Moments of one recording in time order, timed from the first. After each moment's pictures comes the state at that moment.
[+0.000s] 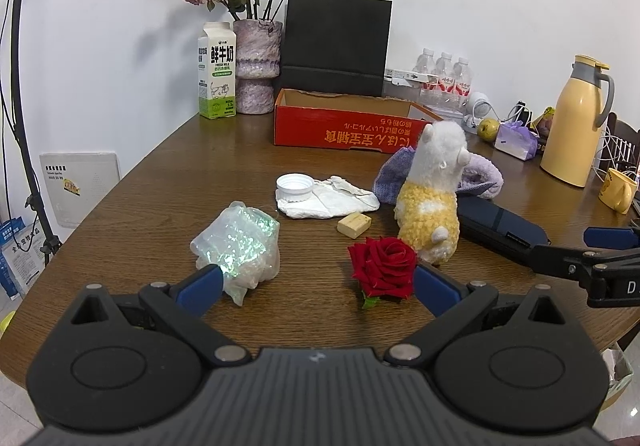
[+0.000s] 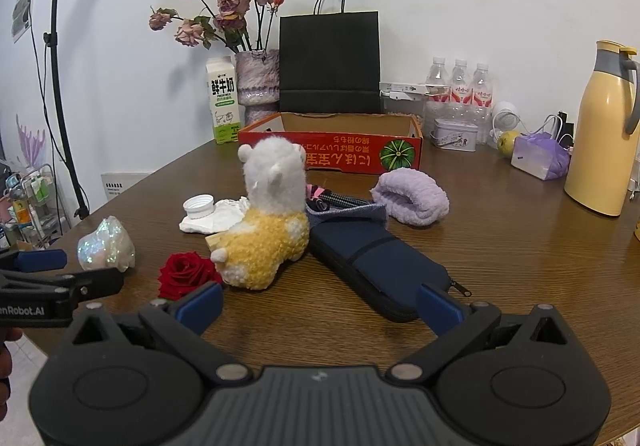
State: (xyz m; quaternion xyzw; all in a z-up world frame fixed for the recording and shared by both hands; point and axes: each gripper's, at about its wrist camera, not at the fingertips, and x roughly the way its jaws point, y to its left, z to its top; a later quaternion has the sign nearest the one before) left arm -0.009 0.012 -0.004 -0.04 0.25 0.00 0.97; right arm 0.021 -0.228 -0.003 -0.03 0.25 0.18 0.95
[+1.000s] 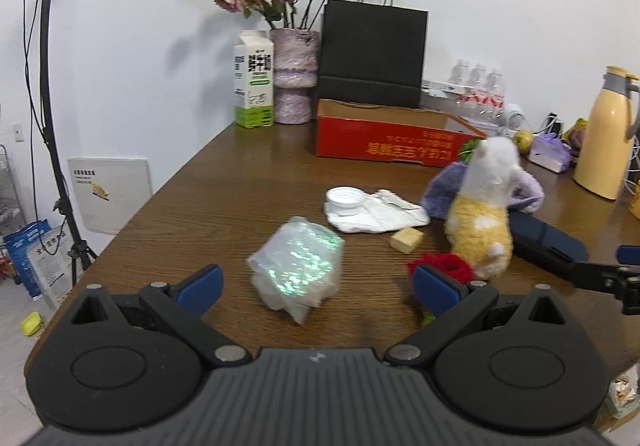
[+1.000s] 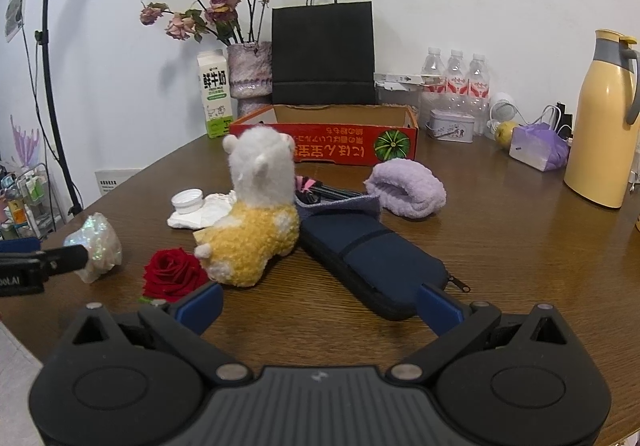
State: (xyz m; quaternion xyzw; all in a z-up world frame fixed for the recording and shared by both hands) left arm -0.001 0.042 -0.005 -0.04 0.23 0.05 0.97; right arm 0.035 -0.229 -0.013 -0.02 0.26 0.17 0.95
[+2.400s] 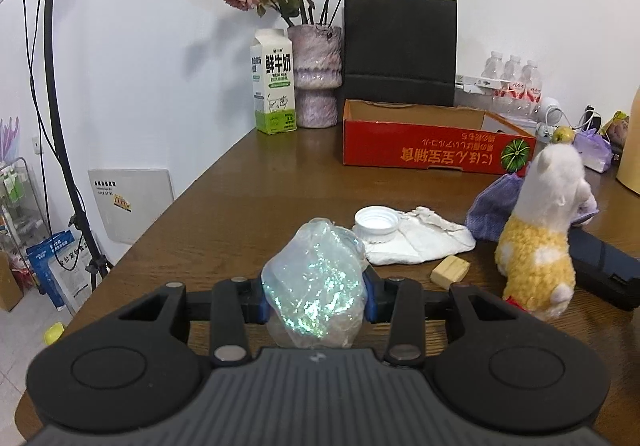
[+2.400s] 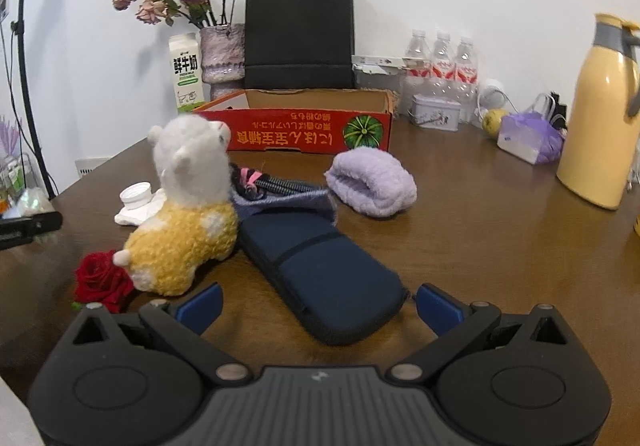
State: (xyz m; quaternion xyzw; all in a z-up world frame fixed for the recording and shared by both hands) left arm 0.051 0.041 -0.008 -0.01 0.23 0.10 0.97; right arm 0.089 -0.253 -0.023 -0.04 0.28 0.16 0.95
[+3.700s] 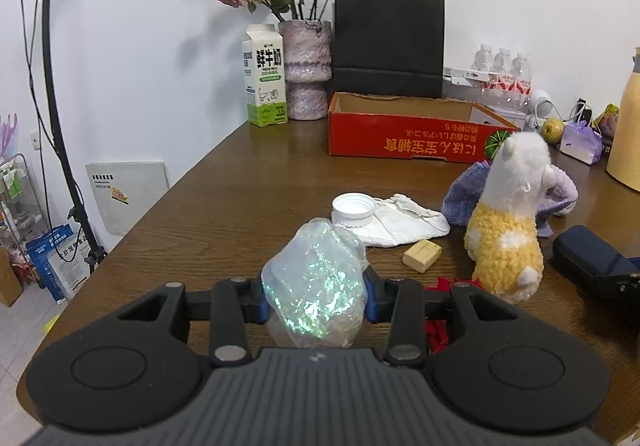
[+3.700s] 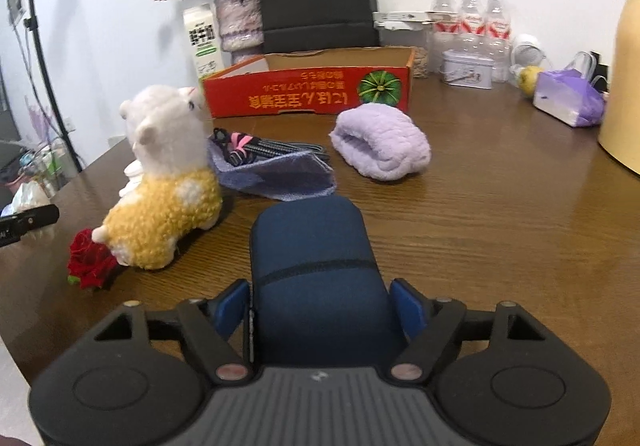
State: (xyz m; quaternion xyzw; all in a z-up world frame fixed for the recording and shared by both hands) left arm 0.035 0.022 -0.005 -0.02 0.25 0.10 0.96; right arm 0.128 -0.286 -0.041 -0.02 0.35 0.24 0.91
